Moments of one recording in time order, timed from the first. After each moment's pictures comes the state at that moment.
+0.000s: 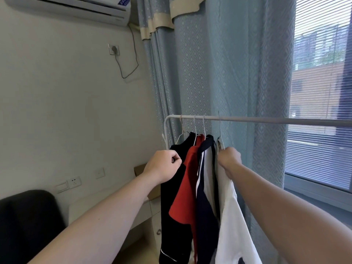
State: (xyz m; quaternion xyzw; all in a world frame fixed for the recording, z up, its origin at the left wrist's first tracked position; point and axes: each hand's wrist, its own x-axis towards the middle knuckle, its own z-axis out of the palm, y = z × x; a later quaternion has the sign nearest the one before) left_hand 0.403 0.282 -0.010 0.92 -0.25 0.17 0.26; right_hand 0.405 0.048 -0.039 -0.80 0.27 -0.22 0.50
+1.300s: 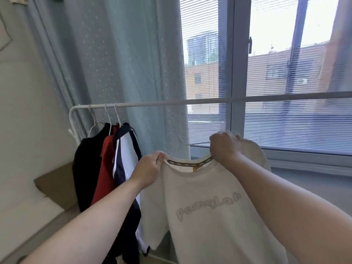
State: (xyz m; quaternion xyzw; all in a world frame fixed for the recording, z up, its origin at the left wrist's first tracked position) left_hand 0.334 0.128 -0.096 0.80 -0.46 0.04 0.38; right_hand 0.158 -0.059 -0.040 -0.90 0.36 -0.22 -0.10
